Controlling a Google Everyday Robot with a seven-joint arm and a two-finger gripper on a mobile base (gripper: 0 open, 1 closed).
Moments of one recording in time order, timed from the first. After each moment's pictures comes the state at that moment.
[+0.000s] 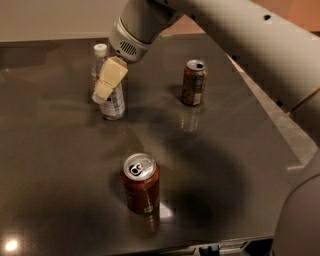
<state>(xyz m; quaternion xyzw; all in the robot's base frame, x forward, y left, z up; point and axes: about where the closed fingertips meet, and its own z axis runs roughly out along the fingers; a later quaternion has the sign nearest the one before) 0.598 0.123 0.942 -0.65 0.68 0.17 0.28</state>
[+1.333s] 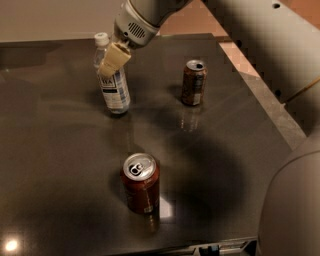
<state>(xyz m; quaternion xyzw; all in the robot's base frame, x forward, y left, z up) 0.603 0.114 0.974 -0.66 0.66 0.21 0.28</state>
